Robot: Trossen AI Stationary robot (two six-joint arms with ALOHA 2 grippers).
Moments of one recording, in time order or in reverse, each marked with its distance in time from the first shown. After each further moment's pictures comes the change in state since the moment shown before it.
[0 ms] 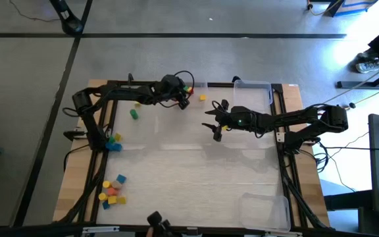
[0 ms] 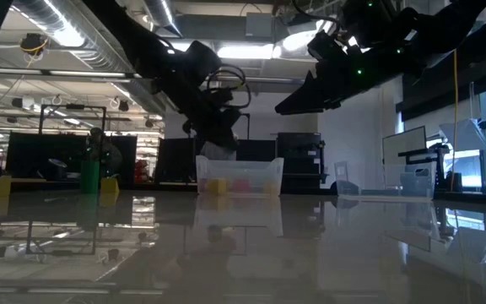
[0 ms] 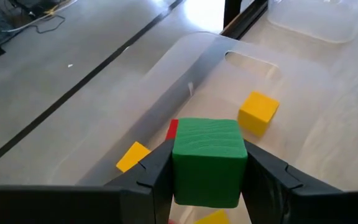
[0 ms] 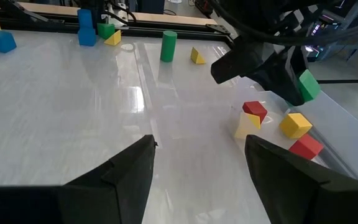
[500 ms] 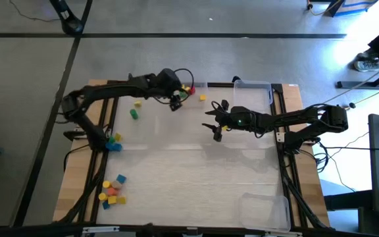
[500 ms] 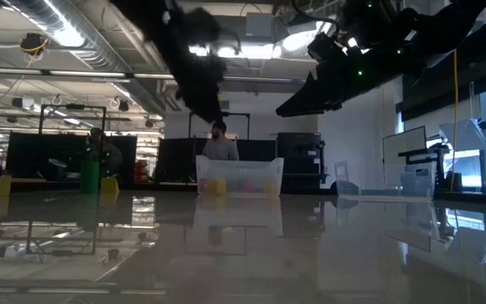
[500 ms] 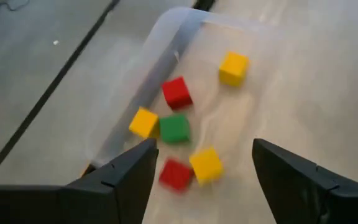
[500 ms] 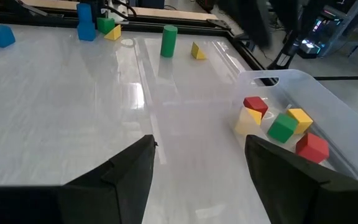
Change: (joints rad) left arm -0.044 -0.152 0.204 -0.587 0.018 0.077; right arm 0.000 0.000 0.000 -0.017 0.000 0.000
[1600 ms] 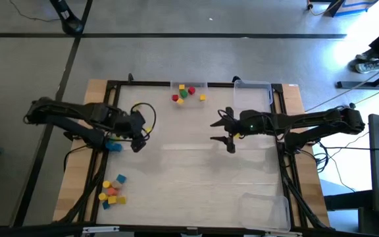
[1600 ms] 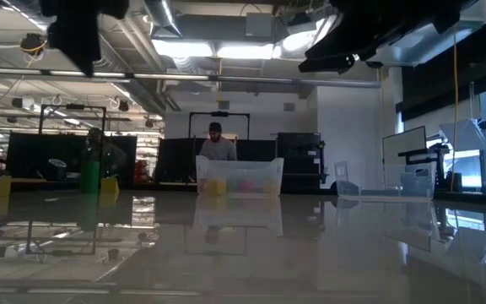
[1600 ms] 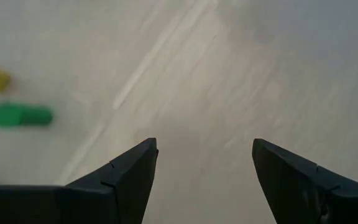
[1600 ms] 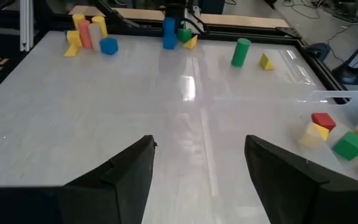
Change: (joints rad) left arm -0.611 -0.512 -0.161 -0.693 -0.011 -0.869; right arm 0.158 -0.241 0.127 -0.441 -0.104 0.064
